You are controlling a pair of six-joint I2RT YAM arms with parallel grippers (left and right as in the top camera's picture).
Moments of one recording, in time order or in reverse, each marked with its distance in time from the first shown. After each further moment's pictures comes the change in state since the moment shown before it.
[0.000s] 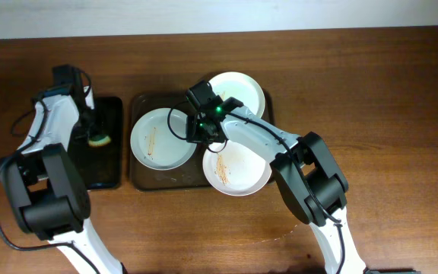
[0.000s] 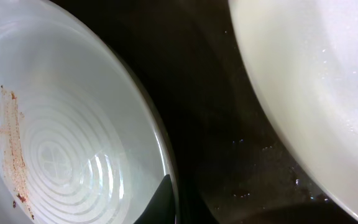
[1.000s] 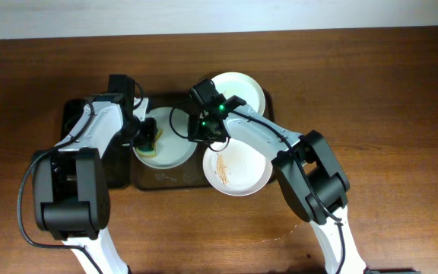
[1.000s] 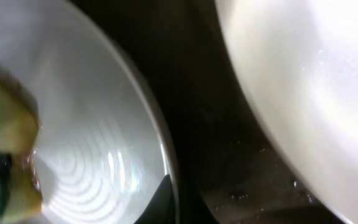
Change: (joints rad) left arm -0.232 -0.045 -0.158 0.062 0.160 0.014; right arm -0.023 0.004 0.000 0.002 -0.048 0.002
